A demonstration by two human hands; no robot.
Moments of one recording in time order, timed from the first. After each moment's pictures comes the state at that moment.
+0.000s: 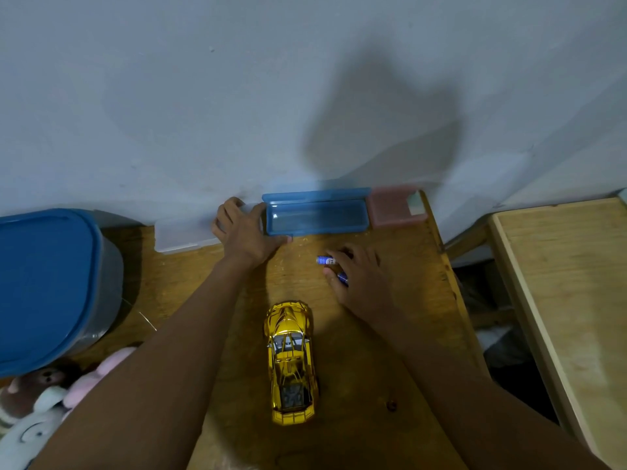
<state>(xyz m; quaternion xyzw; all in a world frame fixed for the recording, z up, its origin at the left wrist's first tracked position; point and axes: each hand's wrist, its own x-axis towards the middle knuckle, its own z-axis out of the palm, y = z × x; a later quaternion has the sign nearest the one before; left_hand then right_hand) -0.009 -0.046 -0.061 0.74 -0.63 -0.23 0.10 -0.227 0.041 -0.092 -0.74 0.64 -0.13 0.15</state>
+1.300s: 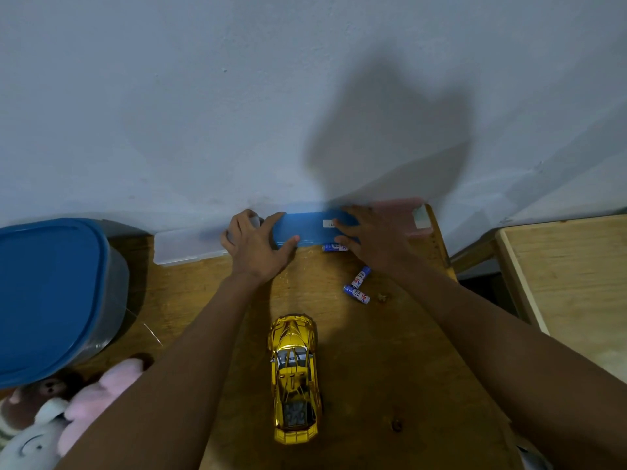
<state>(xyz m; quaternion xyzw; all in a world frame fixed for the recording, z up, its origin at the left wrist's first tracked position) -0.012 -0.040 -0.063 0.71 -0.66 -0.18 0.12 -0.246 -0.049 -0.037 -0.81 0.56 -0.01 0.17</state>
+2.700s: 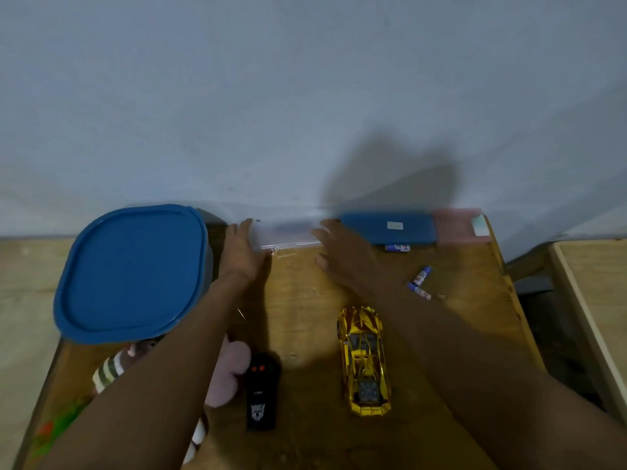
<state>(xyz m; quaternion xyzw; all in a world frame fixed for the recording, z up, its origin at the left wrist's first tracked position) 0.130 -0.009 -0.031 0.76 -0.53 -0.32 0.21 -0.078 -0.019 -0.019 -0.82 0.54 -0.02 0.17</state>
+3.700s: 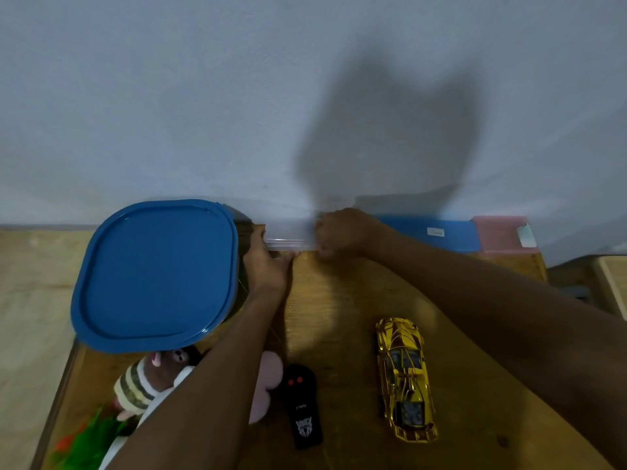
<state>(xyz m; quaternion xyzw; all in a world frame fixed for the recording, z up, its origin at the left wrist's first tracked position) 0.138 -0.002 -0.061 0.76 -0.39 -0.36 0.38 -0.017 -0.093 -0.015 -0.93 0.31 0.18 0.08</state>
